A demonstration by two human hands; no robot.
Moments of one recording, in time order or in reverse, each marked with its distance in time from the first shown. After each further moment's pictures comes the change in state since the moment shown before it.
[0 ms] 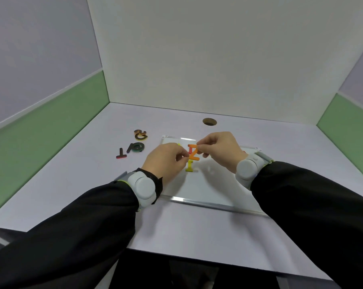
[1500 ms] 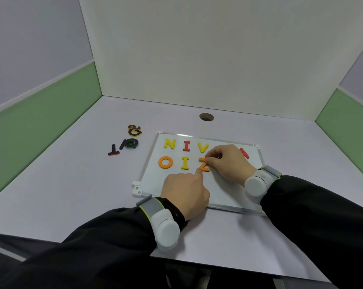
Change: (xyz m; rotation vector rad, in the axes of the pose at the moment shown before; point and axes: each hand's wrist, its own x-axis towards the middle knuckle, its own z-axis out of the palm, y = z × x) left_hand -0.047 0.058 0.050 0.499 -0.154 0.027; right_hand -0.011 0.045 -0.011 -0.374 -0.031 0.006
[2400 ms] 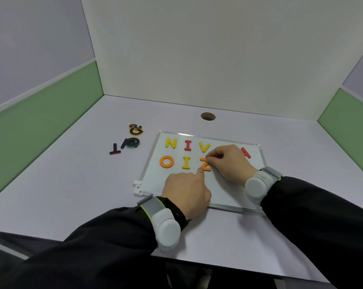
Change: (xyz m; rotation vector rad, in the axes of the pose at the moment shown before) left_hand 0.001 0.001 0.001 0.003 0.002 -0.007; right_hand 0.000 0.001 0.002 0.030 0.000 0.007
